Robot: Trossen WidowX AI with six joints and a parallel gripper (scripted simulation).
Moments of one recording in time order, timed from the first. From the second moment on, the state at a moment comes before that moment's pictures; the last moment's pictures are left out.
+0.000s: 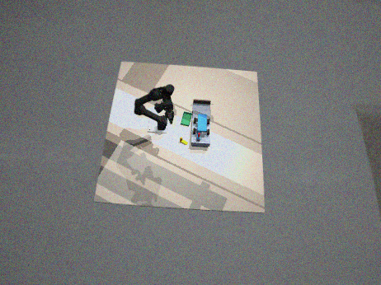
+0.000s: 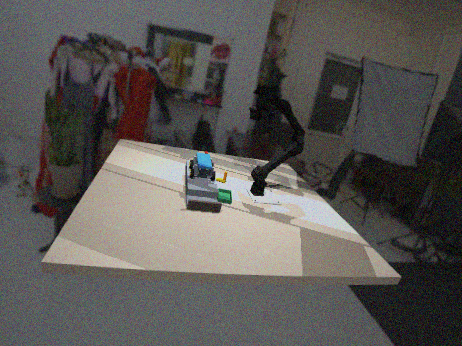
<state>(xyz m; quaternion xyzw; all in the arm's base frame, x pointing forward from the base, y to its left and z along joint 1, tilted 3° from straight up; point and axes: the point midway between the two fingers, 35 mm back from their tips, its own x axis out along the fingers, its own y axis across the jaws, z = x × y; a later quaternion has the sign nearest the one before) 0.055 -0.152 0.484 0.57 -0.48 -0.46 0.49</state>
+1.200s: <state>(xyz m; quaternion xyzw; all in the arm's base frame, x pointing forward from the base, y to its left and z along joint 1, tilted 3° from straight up) 0.156 -0.172 0.351 0.07 0.28 -0.55 0.79</state>
